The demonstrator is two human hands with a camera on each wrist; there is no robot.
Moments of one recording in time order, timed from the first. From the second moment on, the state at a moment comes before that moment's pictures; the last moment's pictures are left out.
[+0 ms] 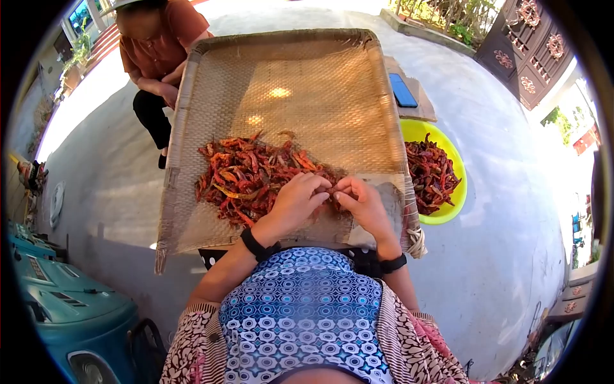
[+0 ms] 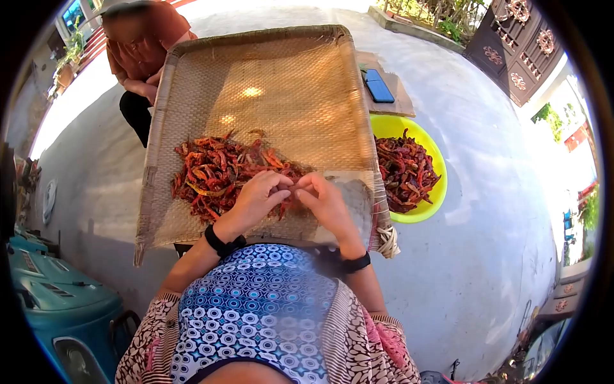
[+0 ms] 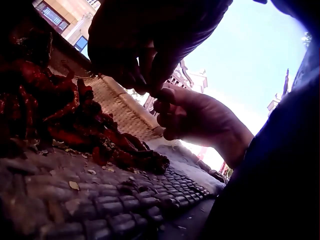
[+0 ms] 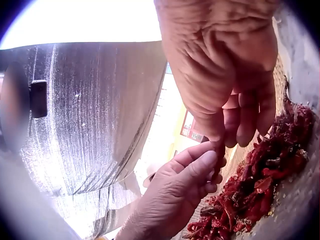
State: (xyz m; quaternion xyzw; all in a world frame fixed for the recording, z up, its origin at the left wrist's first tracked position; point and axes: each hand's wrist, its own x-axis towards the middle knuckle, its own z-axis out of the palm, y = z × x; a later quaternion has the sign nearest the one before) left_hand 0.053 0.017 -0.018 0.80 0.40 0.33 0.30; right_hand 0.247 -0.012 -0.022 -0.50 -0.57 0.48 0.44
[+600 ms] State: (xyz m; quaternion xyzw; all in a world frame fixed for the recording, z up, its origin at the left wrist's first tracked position) left_hand 0.043 0.015 -0.050 0.91 0.35 0.21 0.12; right_hand 0.249 -0.015 -0.033 -0.66 -0.69 0.19 0.22
